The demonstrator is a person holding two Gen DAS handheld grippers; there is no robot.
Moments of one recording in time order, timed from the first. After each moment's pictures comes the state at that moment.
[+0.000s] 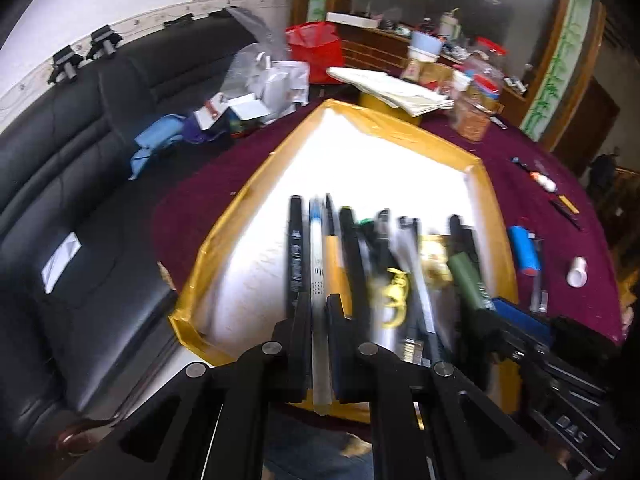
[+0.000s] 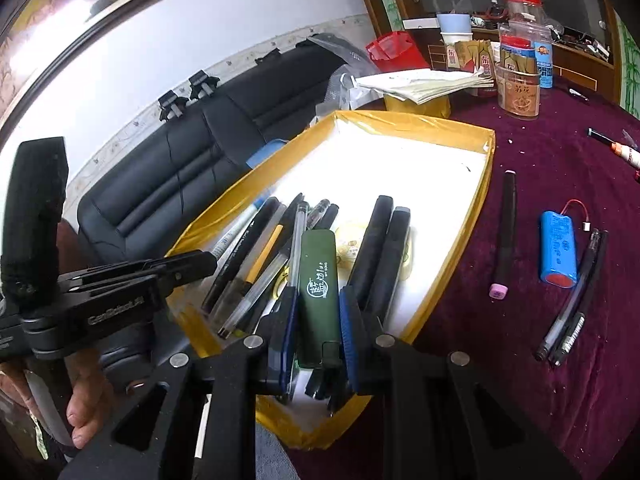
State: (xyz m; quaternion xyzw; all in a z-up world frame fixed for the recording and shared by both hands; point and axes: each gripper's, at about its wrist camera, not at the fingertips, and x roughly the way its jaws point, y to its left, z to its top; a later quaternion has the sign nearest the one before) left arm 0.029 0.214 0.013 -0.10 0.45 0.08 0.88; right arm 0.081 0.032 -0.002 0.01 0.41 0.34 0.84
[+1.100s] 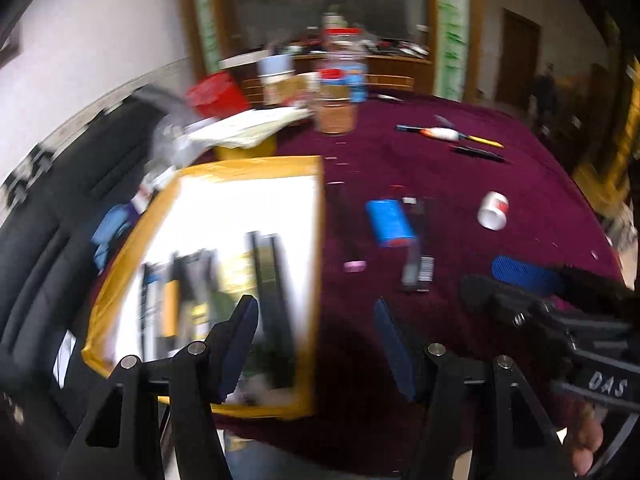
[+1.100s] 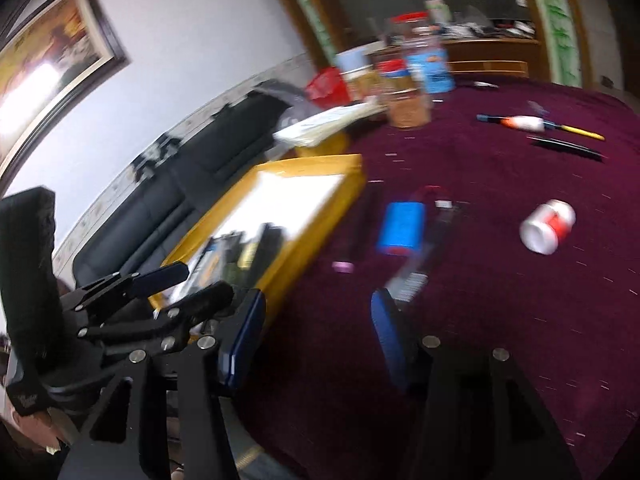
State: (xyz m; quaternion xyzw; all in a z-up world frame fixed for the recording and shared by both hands) left arm 0.020 0.032 0.051 0.05 0.40 -0.03 0.91; right arm 0.055 -0.128 0.029 0.10 0.38 0.26 0.88
